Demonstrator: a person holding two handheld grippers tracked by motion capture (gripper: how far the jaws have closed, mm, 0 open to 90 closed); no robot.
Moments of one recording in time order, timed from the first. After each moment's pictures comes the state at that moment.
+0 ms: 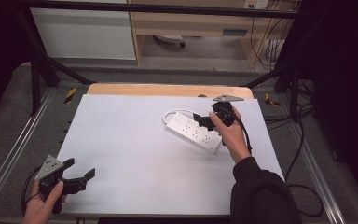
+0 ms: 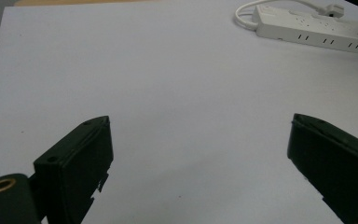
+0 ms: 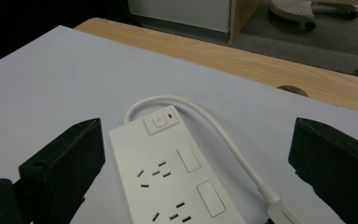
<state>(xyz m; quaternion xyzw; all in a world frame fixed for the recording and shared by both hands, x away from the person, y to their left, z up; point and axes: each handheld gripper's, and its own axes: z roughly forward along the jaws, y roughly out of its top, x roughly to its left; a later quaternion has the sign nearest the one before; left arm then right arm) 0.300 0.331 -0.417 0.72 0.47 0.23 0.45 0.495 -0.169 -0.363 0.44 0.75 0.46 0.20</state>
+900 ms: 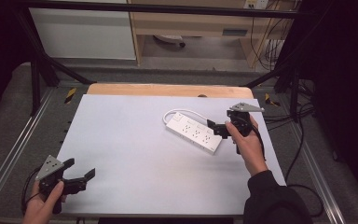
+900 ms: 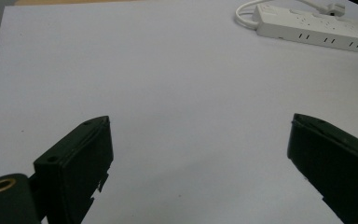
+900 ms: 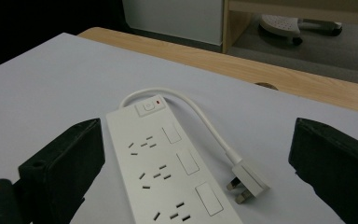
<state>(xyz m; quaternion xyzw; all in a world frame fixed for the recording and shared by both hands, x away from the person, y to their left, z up) 0.300 0.330 -0.418 0.72 0.47 0.24 0.45 0.457 -0.212 -0.361 0.43 0.73 0.48 0.22</state>
